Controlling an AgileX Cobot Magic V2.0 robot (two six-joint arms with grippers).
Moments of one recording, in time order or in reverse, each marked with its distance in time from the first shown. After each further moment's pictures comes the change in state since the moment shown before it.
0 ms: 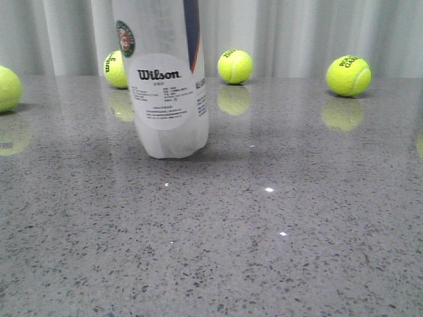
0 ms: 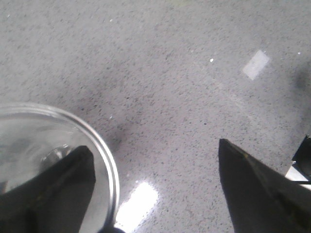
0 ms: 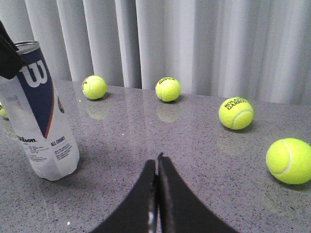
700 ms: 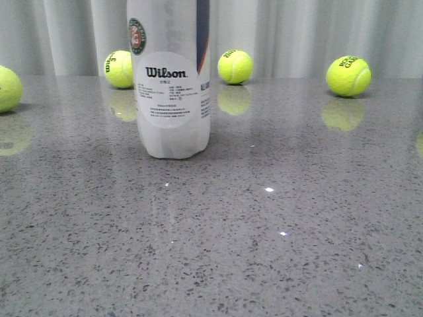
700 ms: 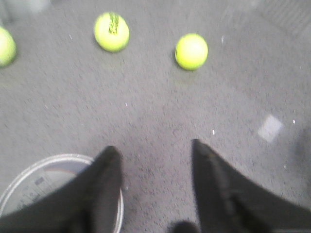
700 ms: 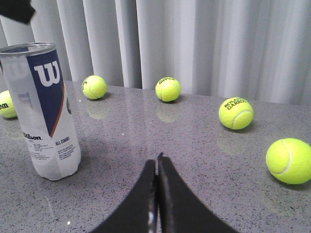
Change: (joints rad) left arm -0.005 -0.073 -0.025 0.020 -0.203 0.025; right arm 0.000 0.000 0.000 0.000 0.000 -0.002
